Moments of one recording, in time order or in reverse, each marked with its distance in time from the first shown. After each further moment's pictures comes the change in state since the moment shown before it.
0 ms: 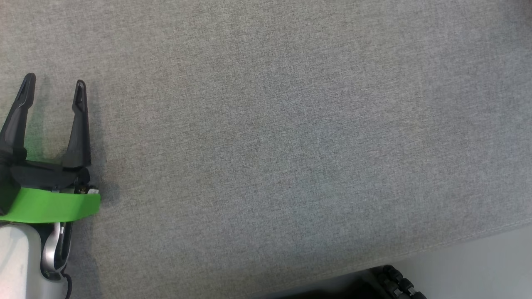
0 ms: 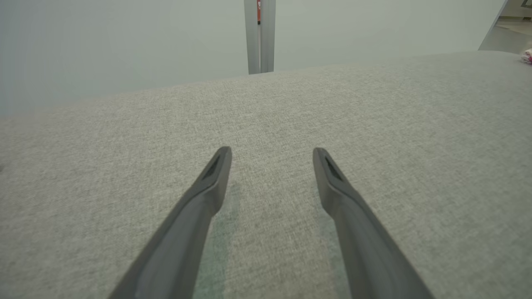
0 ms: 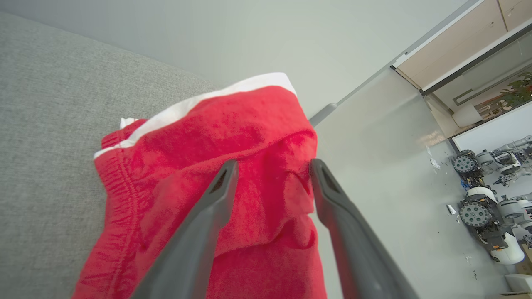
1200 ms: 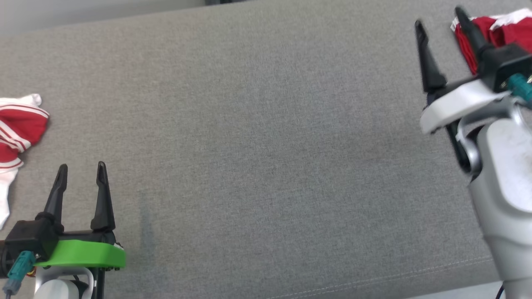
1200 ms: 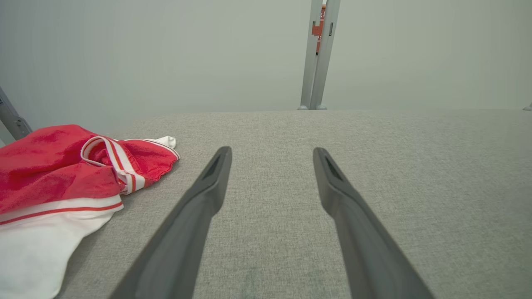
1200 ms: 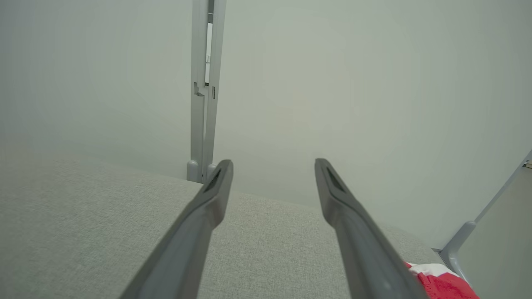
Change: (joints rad) left arm 0.187 -0.105 0.008 0.196 -0.044 0.075 -0.054; right arm 0.340 0.429 0.080 -0.181 -0.016 0.000 -0.336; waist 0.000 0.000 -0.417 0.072
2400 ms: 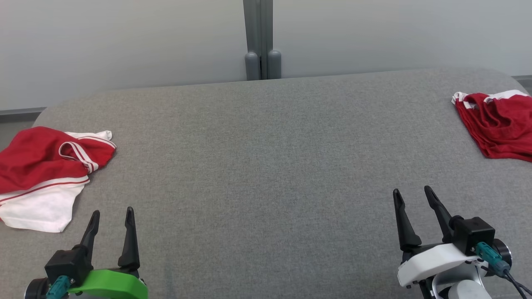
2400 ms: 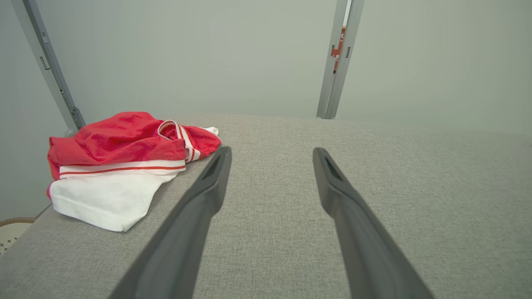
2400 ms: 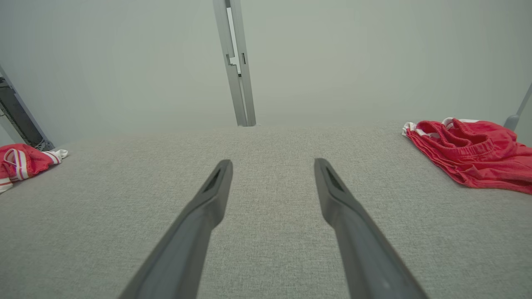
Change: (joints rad) left arm 0.084 -0.056 -0.045 0.139 0.003 0.001 -0.006; right arm 0.651 0.209 -0.105 -0.161 0.029 0.000 -0.080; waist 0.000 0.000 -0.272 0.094
